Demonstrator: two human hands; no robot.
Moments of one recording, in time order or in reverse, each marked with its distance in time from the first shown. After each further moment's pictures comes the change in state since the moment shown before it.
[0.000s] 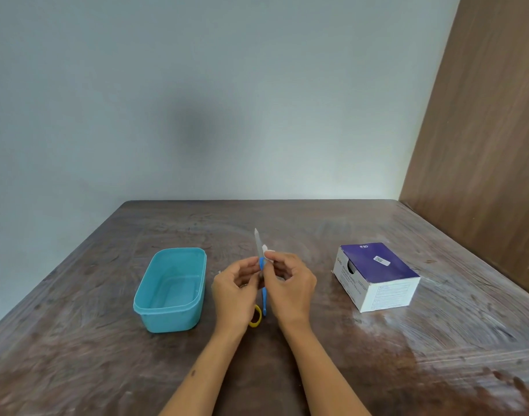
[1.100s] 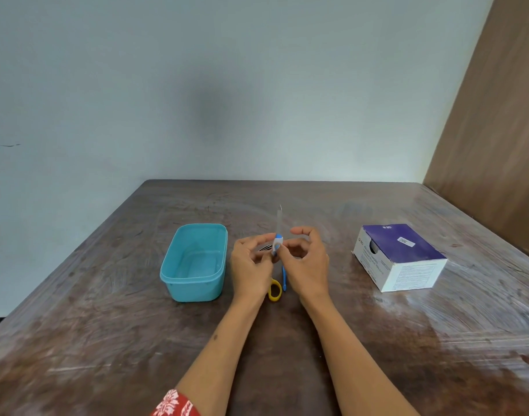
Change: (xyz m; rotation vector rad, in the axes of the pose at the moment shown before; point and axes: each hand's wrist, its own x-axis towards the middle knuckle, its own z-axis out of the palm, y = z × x) left_hand 0.003 0.002 -0.006 -0.006 0.004 -0.038; right_hand 0.000 0.004 -0.002 -0.037 -0.186 0.095
